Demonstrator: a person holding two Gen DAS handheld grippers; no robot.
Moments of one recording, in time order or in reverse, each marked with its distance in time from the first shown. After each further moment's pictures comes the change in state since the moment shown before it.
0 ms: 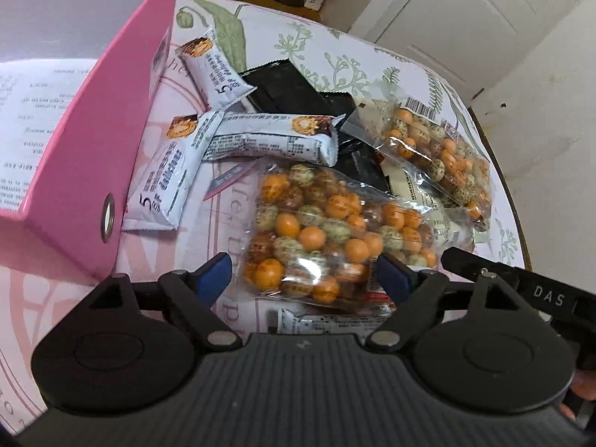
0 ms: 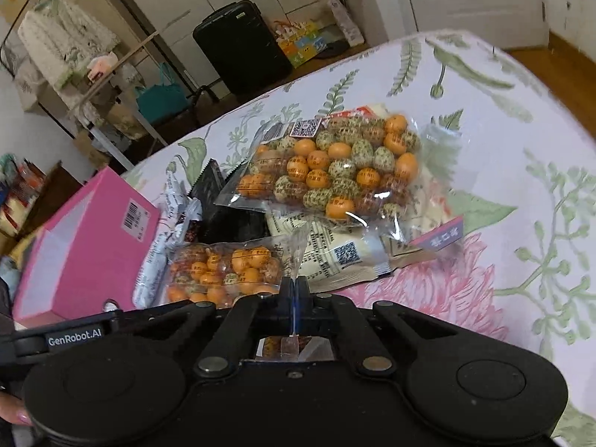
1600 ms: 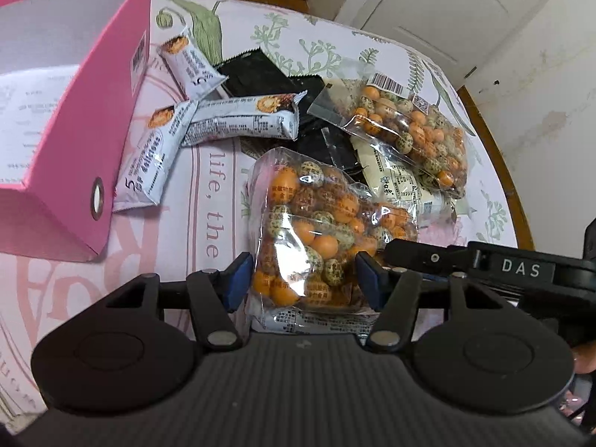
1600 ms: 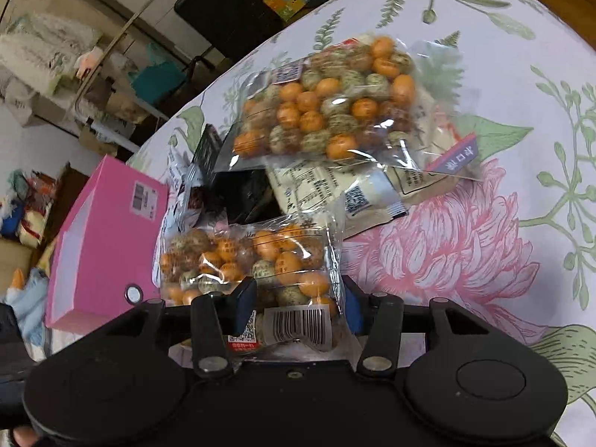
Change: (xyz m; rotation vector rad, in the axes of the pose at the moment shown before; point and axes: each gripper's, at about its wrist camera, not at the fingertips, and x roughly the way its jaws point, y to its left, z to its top) left arm -0.016 -0.028 -0.011 0.085 0.037 0.020; right arm 0.014 -0.008 -0.004 0.159 0.177 0.108
